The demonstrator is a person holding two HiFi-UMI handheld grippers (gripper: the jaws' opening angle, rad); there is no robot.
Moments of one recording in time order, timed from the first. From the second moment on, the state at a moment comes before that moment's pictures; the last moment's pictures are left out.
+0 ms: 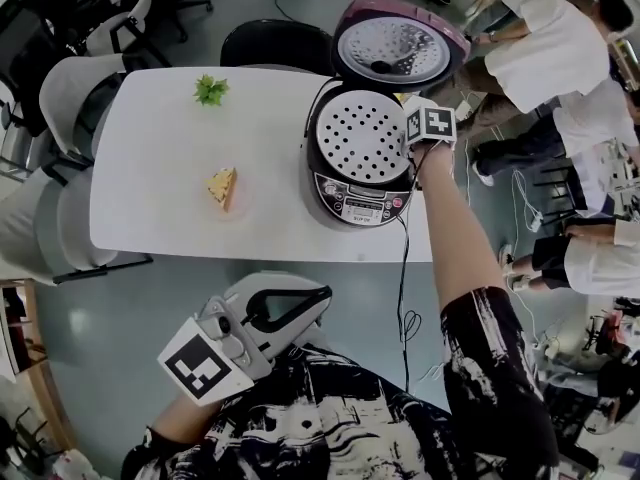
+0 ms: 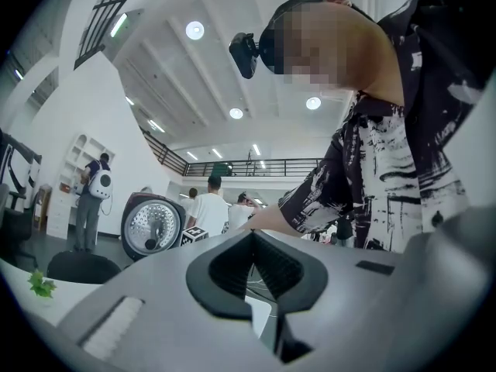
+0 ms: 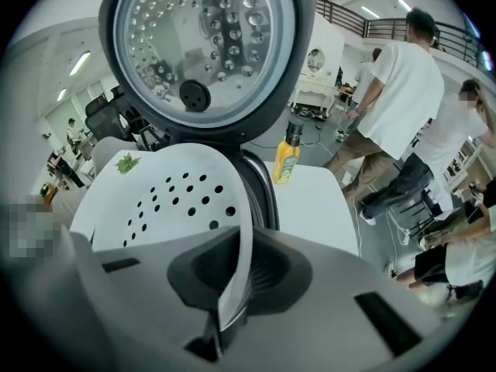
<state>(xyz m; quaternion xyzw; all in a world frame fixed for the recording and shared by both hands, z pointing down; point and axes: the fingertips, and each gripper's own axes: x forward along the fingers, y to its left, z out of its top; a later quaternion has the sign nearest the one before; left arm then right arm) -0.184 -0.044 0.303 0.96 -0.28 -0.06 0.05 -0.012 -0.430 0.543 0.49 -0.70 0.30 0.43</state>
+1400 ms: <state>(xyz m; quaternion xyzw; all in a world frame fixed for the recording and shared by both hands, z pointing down) -0.165 -0.027 0.286 0.96 -0.26 -0.07 0.03 -0.025 -0.416 0.496 0.43 -0.73 0.12 0.51</state>
